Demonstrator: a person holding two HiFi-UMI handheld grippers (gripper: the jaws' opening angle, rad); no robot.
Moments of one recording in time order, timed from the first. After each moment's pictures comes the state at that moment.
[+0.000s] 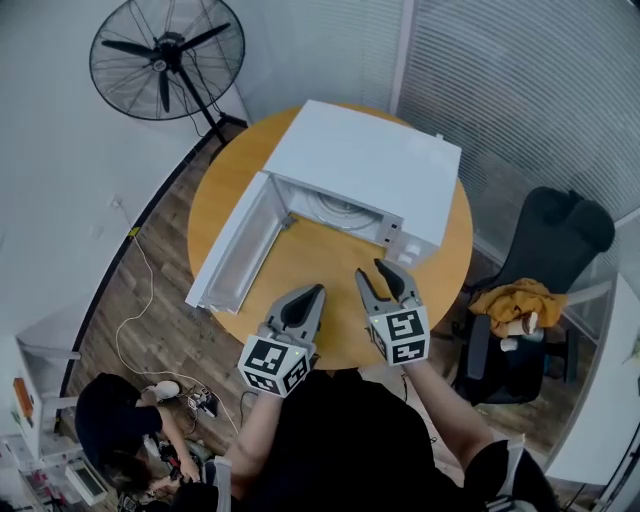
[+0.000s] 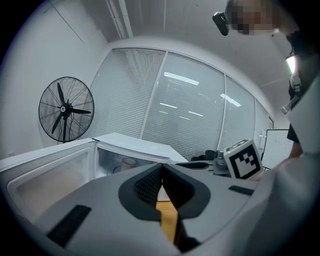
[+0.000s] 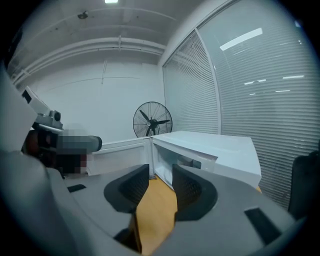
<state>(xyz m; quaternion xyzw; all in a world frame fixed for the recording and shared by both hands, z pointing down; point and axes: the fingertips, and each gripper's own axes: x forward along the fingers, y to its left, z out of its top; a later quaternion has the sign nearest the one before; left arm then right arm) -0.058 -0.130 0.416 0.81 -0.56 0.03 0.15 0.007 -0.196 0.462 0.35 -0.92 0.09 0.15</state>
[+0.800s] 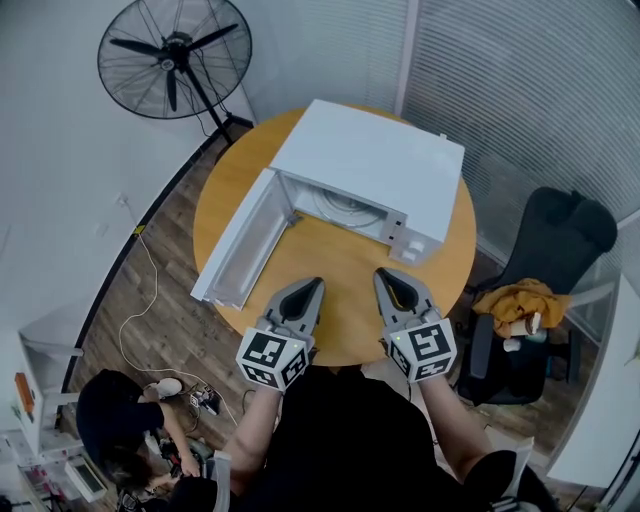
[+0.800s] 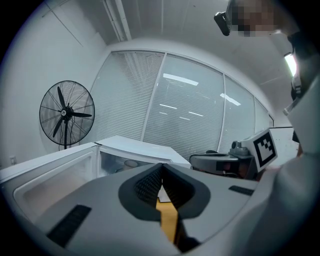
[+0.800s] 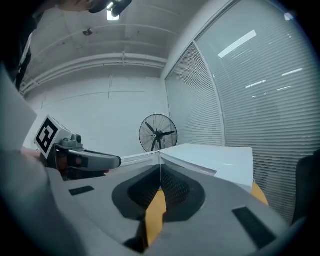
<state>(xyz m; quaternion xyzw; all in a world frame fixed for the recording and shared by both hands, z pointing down) -0.067 -0.124 0.406 0.81 -0.57 0.03 0.14 0.024 -0.163 0.408 0.32 -0.94 0.07 0.08</state>
